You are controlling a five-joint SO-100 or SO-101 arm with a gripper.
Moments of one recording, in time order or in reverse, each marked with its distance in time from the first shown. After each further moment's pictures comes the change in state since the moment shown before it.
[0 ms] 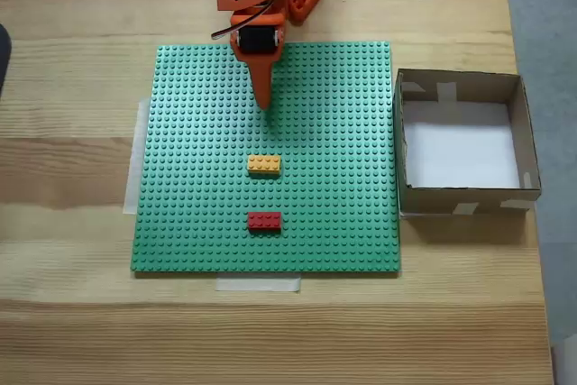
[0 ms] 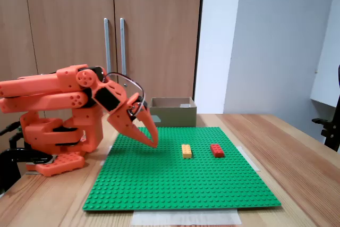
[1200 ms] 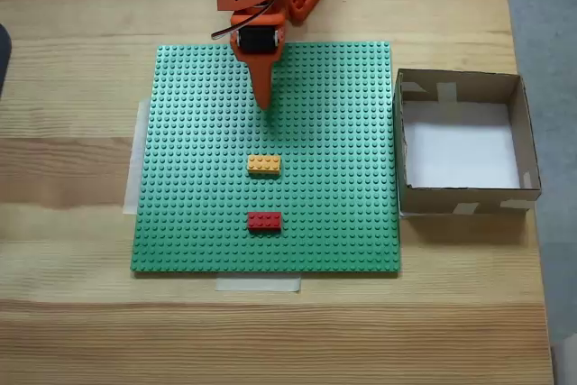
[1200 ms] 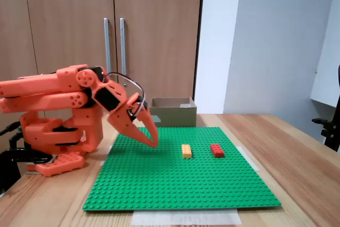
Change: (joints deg) arm 0.0 0.0 0.0 0.0 0.0
